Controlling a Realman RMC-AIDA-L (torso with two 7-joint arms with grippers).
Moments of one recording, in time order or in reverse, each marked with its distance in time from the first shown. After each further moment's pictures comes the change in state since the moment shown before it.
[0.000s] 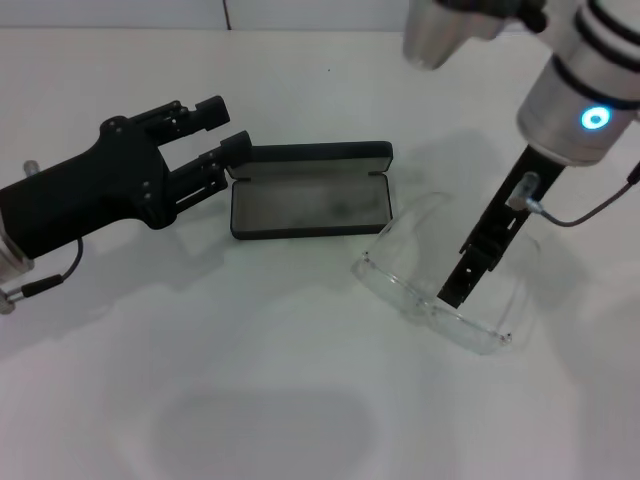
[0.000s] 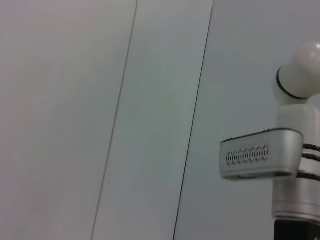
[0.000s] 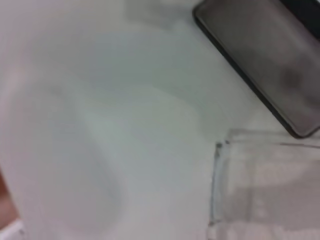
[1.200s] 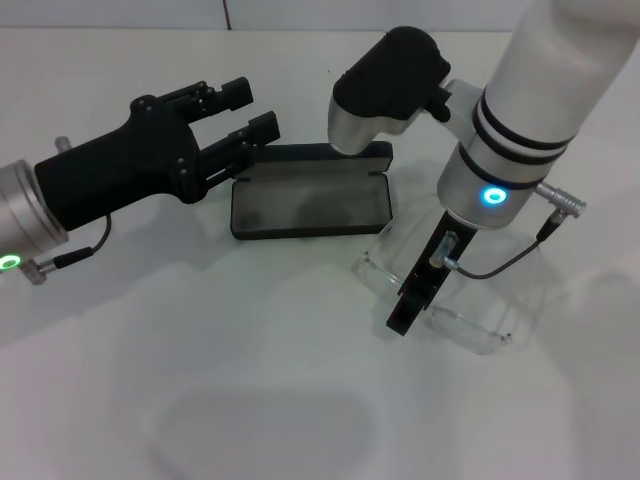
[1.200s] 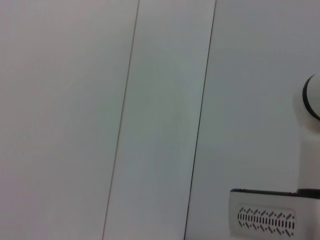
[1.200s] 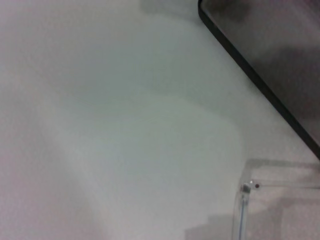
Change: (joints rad) left arm -0.085 -0.002 0.001 -0.078 0.009 -0.071 0.065; right arm 0.039 0.001 -0.377 0.168 0.163 0.358 0.126
